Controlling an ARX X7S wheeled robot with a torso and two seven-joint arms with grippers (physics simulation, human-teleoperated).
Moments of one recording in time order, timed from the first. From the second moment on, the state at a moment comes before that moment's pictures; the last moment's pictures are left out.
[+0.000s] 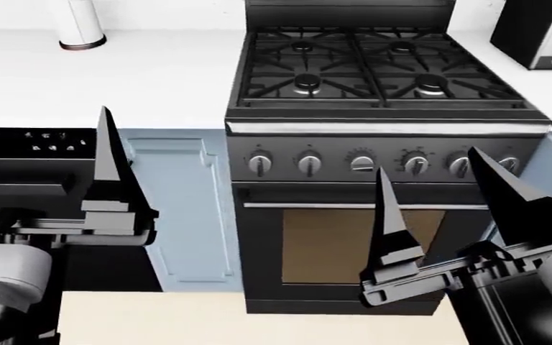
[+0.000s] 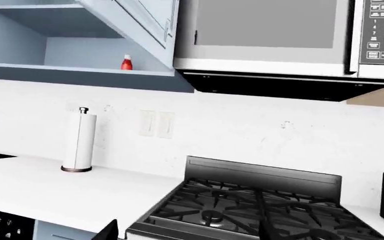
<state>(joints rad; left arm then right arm) -0.35 -0.89 0.41 0.94 -0.55 -0.18 -0.88 0.48 1.08 -0.64 -1.03 0.86 0.18 0.93</state>
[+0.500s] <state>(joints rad) -0.35 -0.89 0.43 0.94 -0.55 -0.18 -0.88 0.50 1.09 -0.68 -1.03 0.85 0.18 0.94</state>
